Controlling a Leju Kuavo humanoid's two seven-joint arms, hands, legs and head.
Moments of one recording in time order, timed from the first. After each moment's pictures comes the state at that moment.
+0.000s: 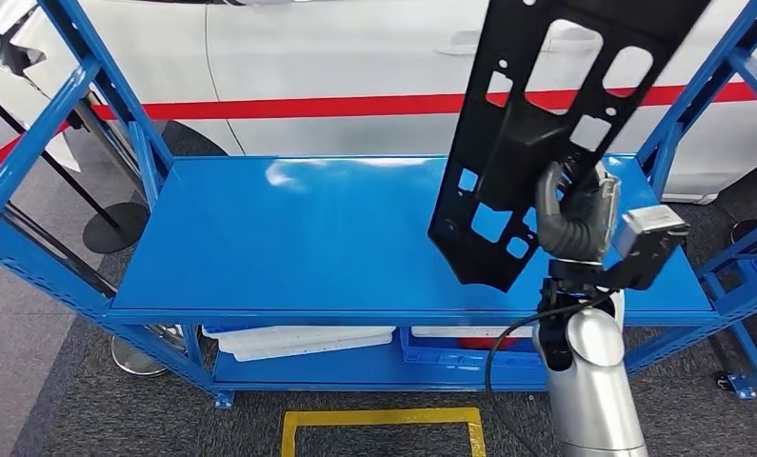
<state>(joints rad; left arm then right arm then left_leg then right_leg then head) -0.08 -0.19 1.33 -0.21 -1.01 0.15 -0.37 -0.38 0.11 0.15 -1.65 -0.05 -0.23 -0.31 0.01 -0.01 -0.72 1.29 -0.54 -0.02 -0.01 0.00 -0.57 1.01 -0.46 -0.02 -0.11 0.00</state>
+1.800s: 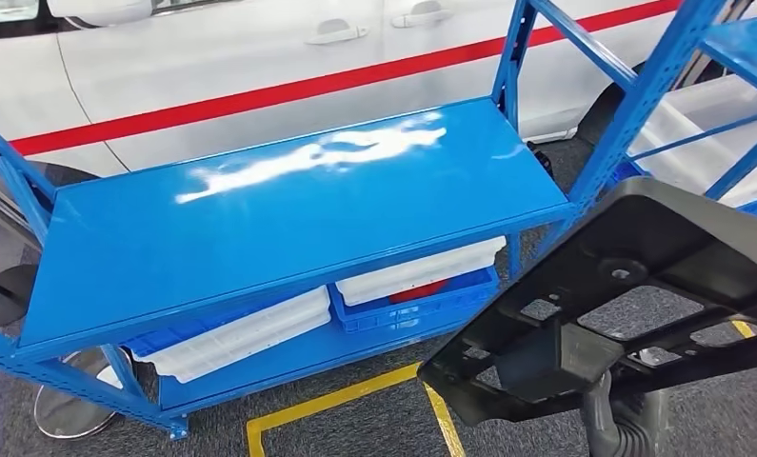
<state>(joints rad) -0.10 -0.19 1.40 -0.21 -0.96 0.24 -0.26 0.28 0.11 -0.01 -2.00 -0.21 0.22 -0.64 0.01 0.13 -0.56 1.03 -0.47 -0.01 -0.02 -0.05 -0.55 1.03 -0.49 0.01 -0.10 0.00</state>
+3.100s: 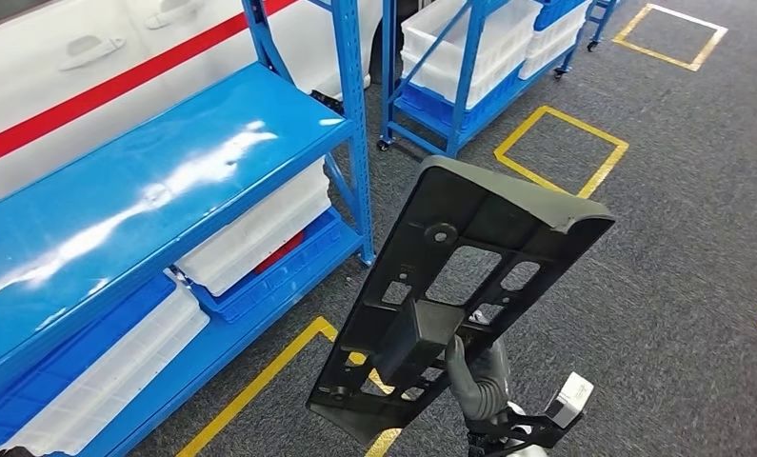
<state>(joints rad) -0.12 -0.20 1.56 -0.22 -0.69 0.66 -0.27 0.01 0.12 0.41 -1.54 -0.34 0.19 -0.69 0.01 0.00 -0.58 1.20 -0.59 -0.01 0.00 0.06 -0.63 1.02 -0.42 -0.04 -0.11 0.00</state>
